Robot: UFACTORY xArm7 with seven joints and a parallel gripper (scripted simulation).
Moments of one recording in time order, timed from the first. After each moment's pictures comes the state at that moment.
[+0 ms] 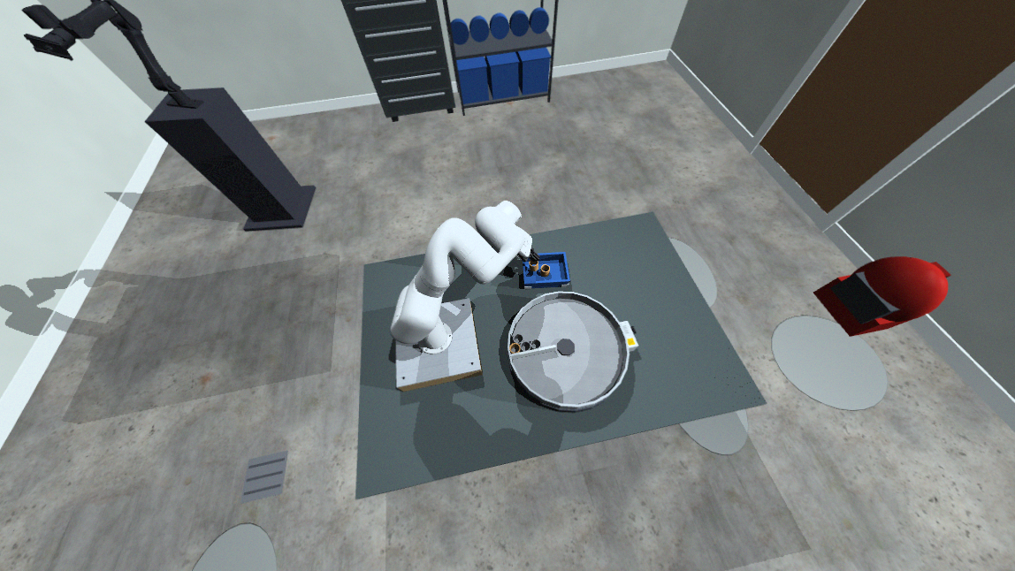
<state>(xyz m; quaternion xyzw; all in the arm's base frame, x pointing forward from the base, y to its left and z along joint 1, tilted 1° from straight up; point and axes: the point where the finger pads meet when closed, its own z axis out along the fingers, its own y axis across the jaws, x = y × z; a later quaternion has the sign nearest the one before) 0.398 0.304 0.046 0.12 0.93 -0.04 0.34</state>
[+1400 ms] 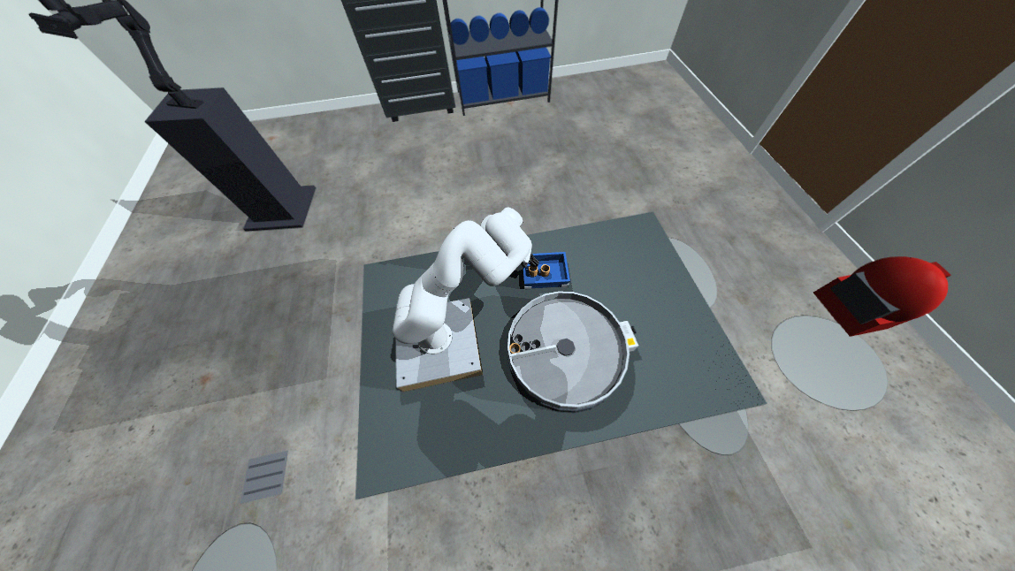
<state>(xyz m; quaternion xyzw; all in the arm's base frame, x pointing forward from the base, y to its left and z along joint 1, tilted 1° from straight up) 0.398 0.305 0.005 0.12 0.93 -0.04 0.34</state>
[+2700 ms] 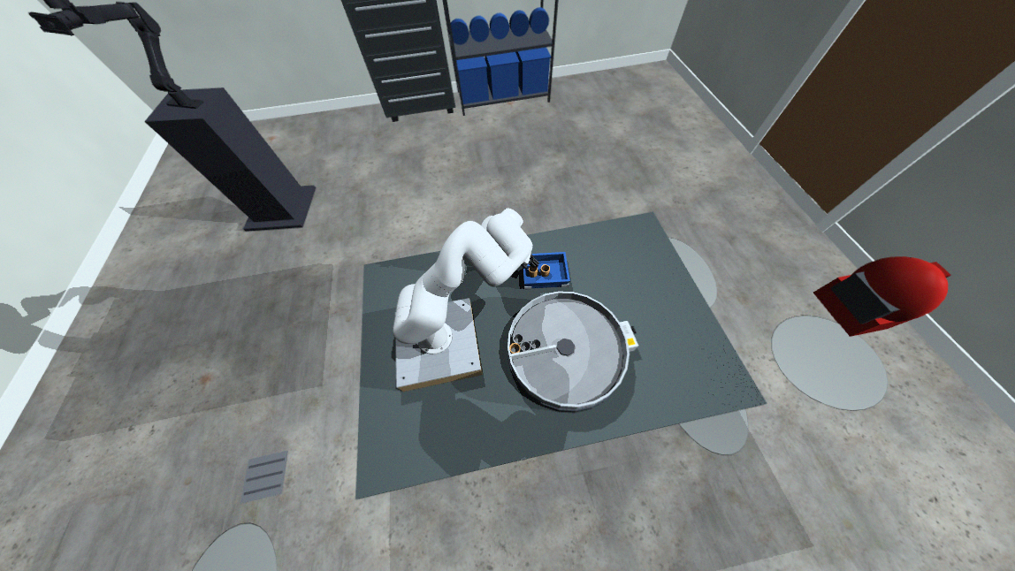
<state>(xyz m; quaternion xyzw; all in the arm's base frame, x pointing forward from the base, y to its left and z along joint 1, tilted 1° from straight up) 0.398 0.305 -0.001 0.12 0.93 -0.04 0.34</state>
